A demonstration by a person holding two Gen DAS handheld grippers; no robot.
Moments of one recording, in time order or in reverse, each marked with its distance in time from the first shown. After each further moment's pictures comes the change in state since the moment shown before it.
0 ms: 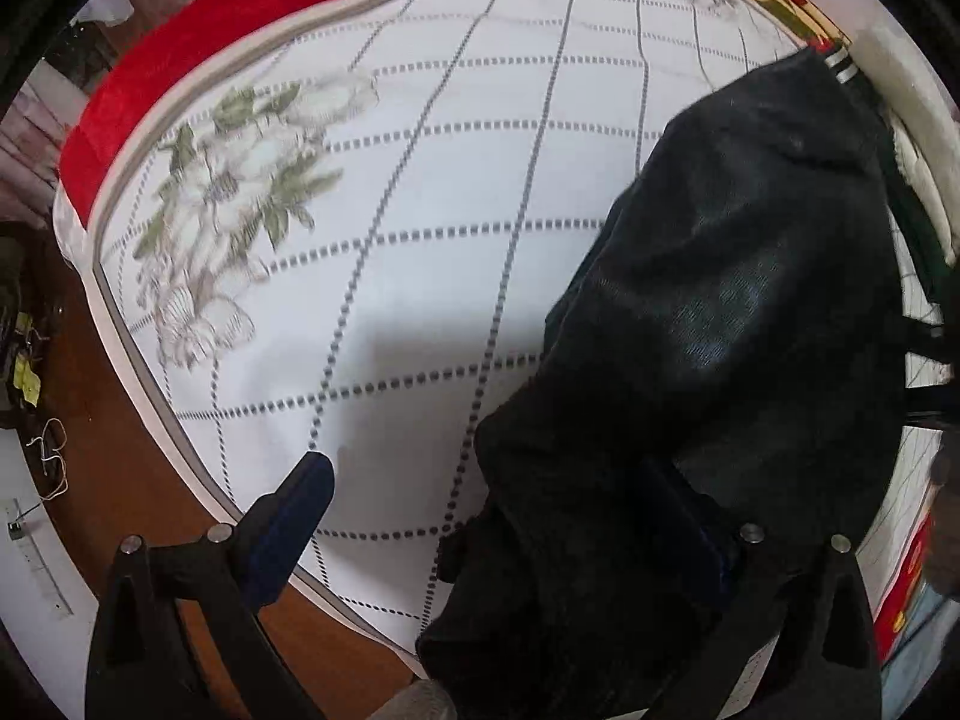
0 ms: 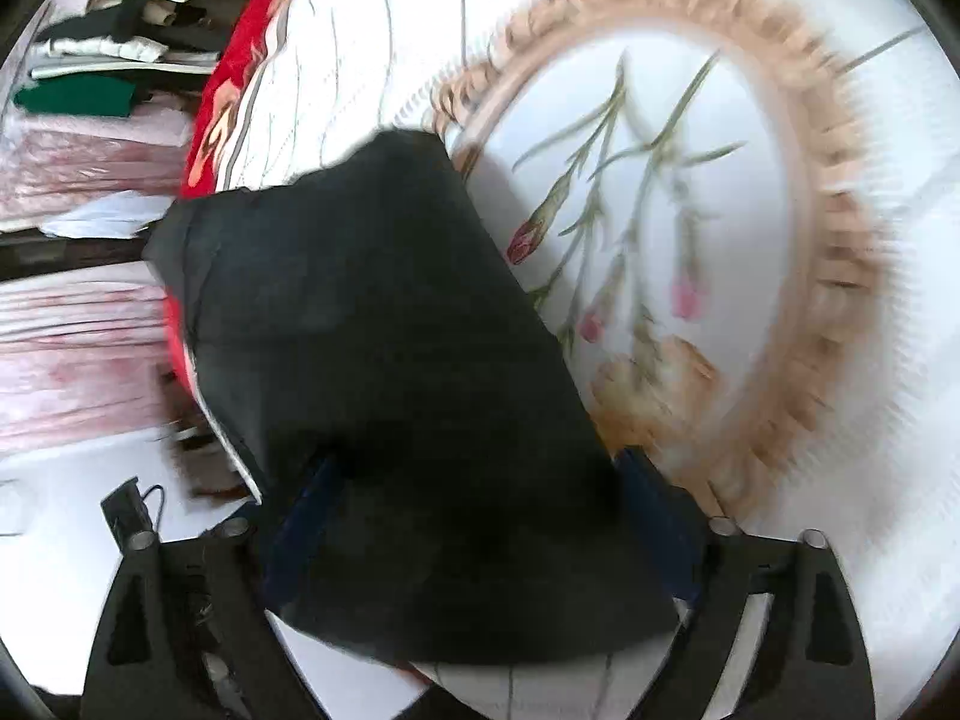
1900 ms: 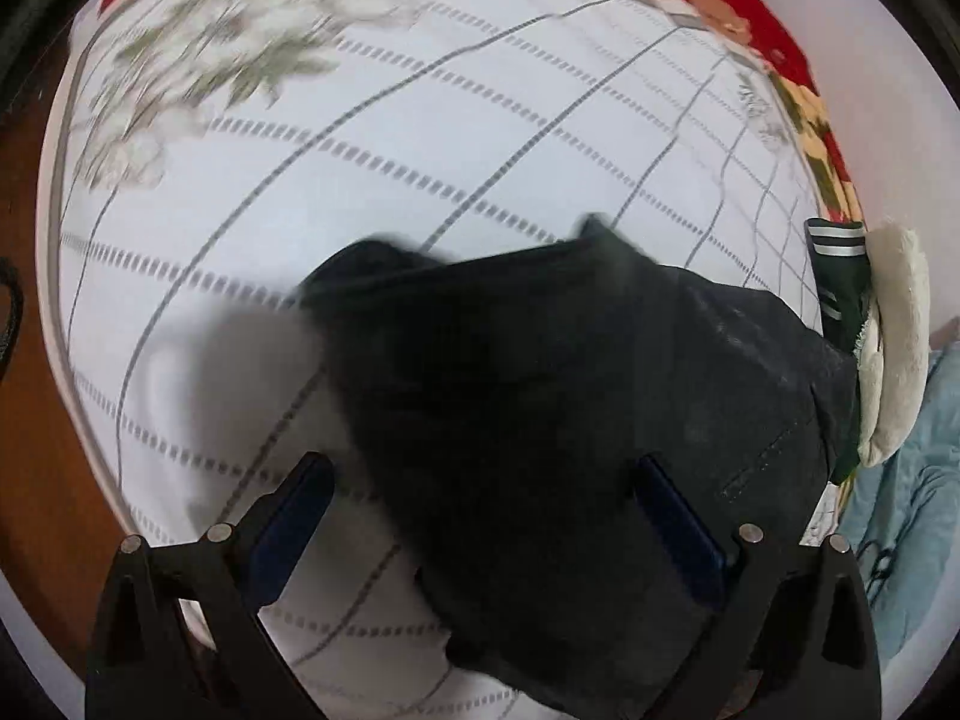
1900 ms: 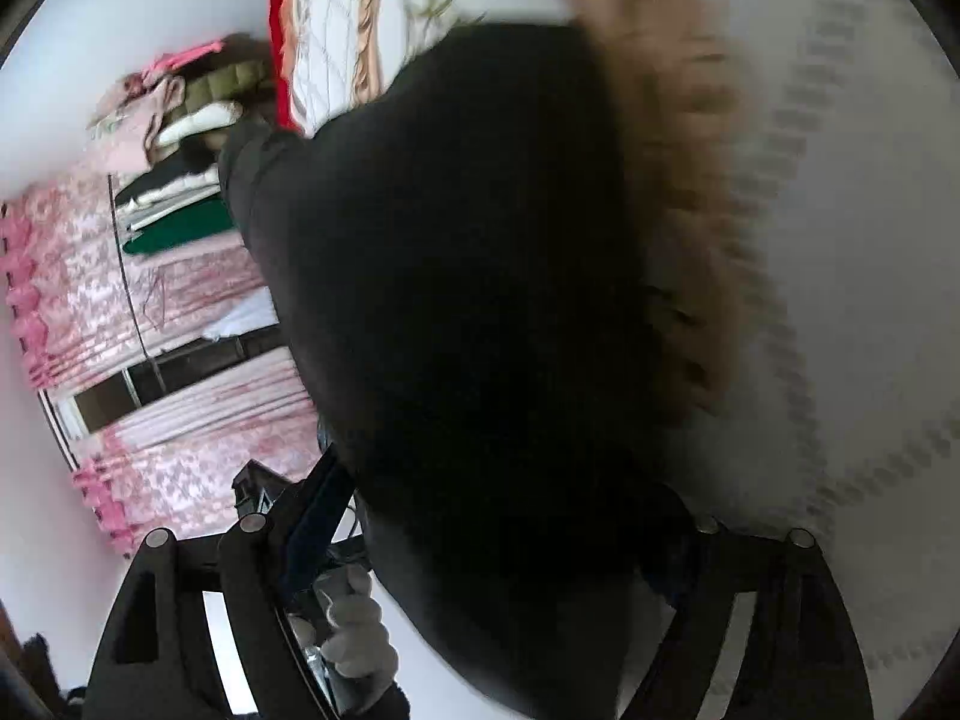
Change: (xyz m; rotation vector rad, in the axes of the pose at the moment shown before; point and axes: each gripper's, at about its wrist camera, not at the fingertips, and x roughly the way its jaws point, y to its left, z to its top) left arm 0.018 -0.007 -0.010 -0.421 -0.033 -0.282; right arm -0.001 -0.092 -0.104 0.243 -0.107 0.407
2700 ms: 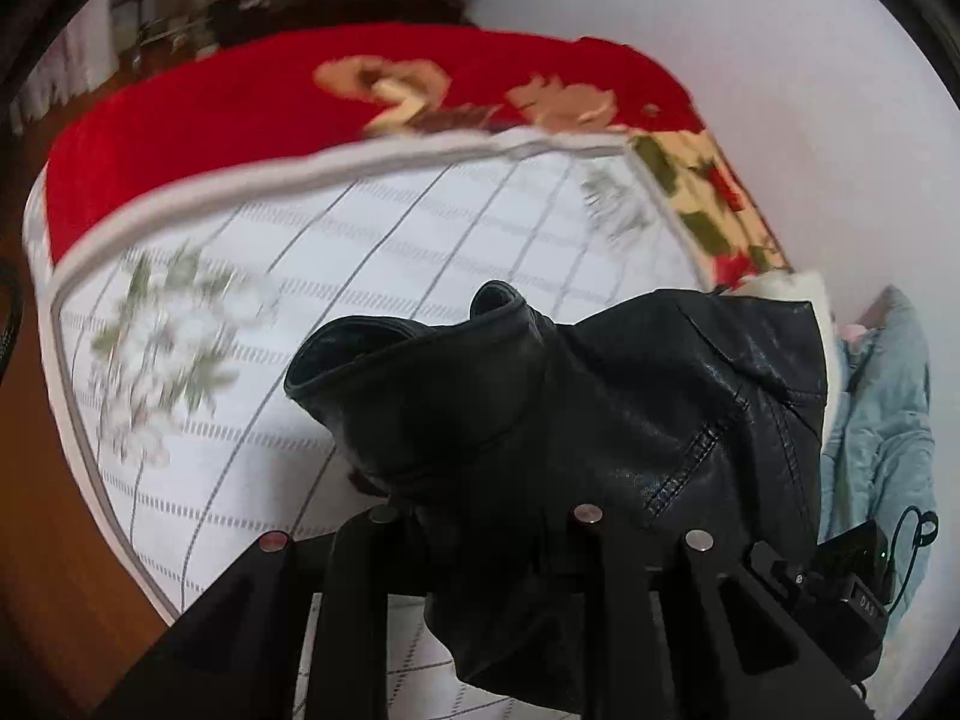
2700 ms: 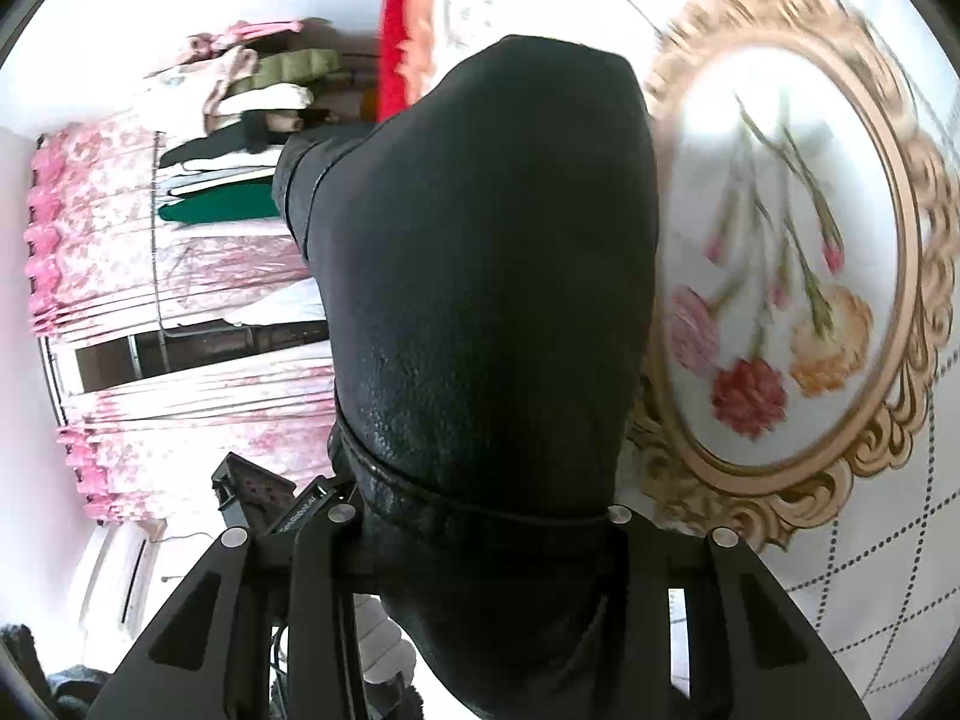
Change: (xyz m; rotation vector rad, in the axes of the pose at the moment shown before) left arm -0.123 -0.075 0.059 0.192 -0.179 -0.112; right arm -0.065 0.176 -0.007 -0.145 -0.112 0.016
